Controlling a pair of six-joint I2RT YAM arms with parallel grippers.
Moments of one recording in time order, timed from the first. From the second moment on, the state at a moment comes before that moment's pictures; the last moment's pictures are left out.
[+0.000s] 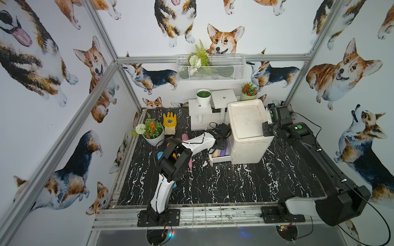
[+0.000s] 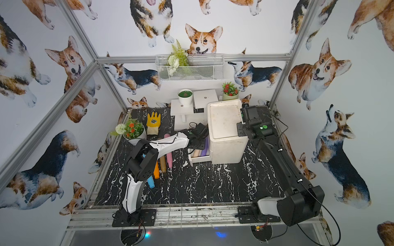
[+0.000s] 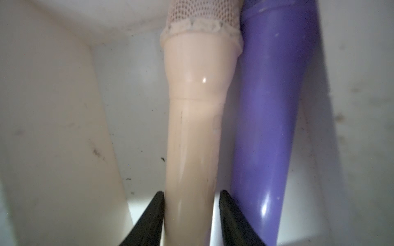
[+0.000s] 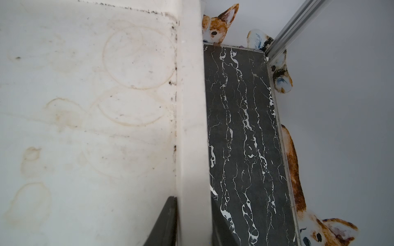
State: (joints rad) left arm -0.79 2.12 1.59 -0.62 -0.19 -0.58; right arm 0.33 1.32 1.34 -0.89 0.28 0.09
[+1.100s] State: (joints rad) left arm -0.81 2.04 1.47 -0.56 -0.23 -0.72; right arm 0.33 1.32 1.34 -0.89 0.26 0.05
